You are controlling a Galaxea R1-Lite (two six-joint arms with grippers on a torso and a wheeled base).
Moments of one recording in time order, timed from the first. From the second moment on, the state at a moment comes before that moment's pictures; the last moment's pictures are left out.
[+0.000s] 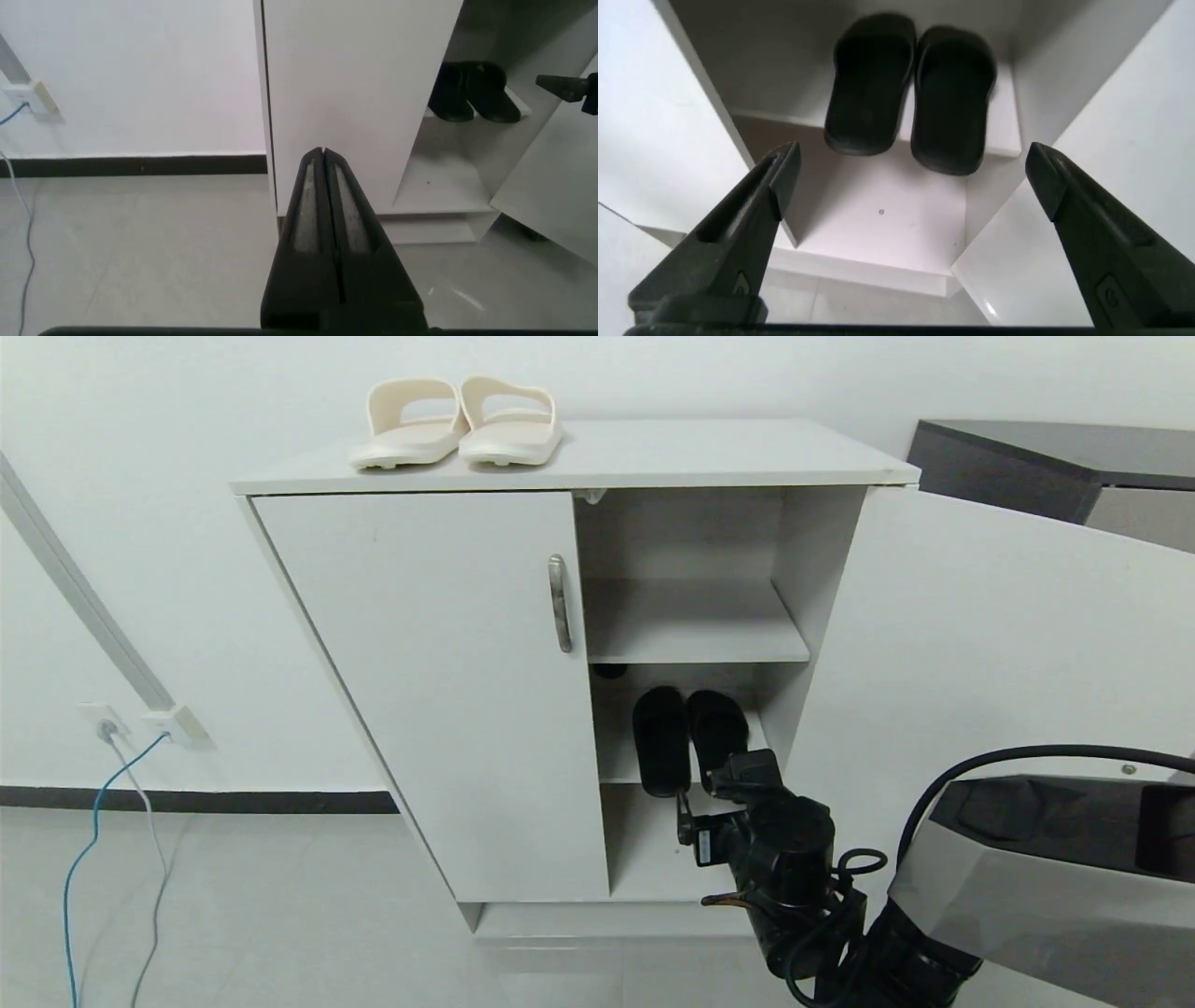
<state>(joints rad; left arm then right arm) 0.00 0.00 0.00 0.00 0.02 0.00 0.80 2.28 -0.80 -1.40 -0.67 0.01</state>
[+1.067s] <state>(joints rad) 0.00 0.00 0.00 0.00 0.02 0.00 0.80 2.28 -0.79 -1.40 -0.67 0.01</state>
